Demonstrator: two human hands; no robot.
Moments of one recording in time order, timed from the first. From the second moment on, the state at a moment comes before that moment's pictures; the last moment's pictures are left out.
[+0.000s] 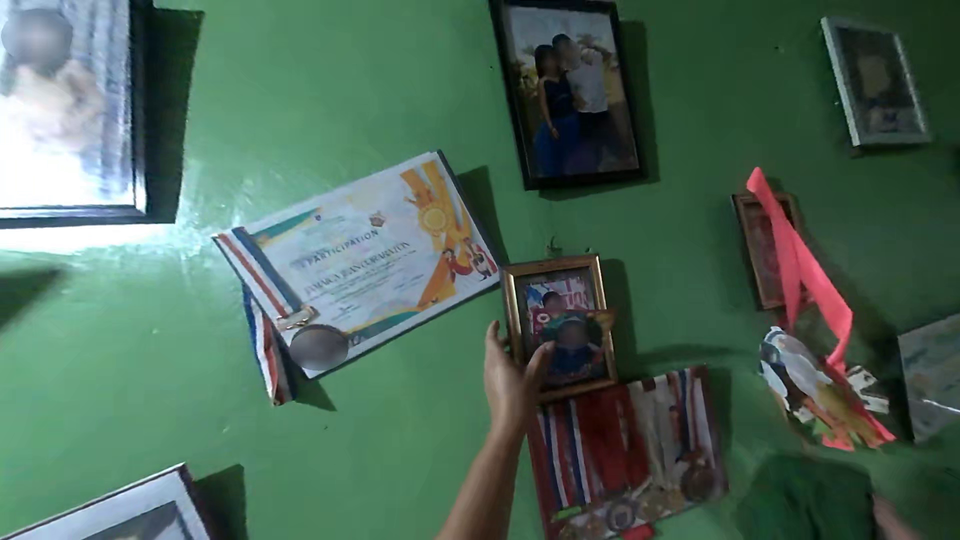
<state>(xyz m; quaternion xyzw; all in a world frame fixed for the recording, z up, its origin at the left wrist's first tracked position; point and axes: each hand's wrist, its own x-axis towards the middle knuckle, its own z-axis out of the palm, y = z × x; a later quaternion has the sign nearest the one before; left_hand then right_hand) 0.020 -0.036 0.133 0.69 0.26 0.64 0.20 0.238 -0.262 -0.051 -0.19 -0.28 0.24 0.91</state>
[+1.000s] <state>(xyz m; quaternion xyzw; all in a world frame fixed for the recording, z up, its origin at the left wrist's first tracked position) 0.053 -0.020 0.131 0.62 0.20 0.73 0.18 0.208 -0.099 0.238 -0.56 -0.59 -0.33 0.49</state>
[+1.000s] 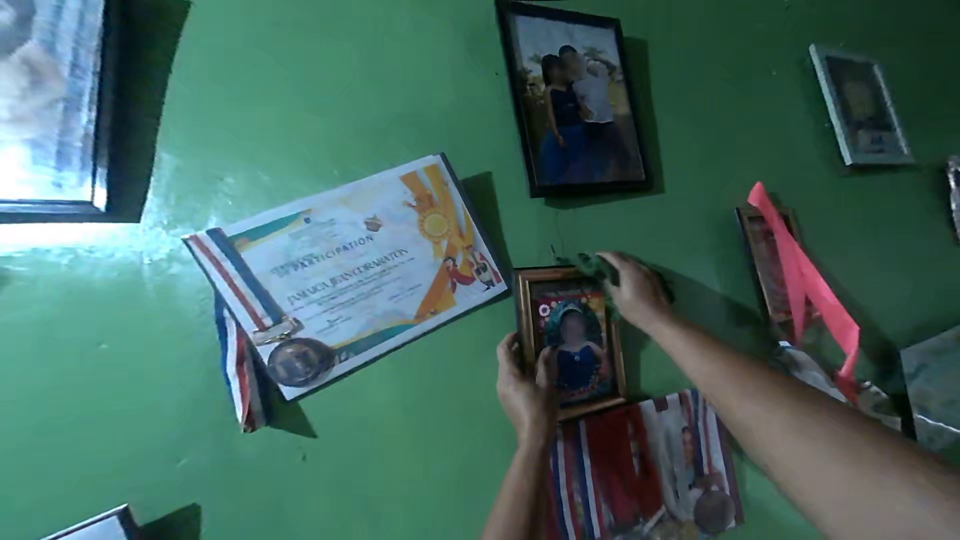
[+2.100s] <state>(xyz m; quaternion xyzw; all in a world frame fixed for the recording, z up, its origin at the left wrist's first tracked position) 0.054 -0.022 0.130 0.61 0.21 0.74 0.19 0.143 -0.125 0.313 -0.38 -0.43 -0.20 0.79</state>
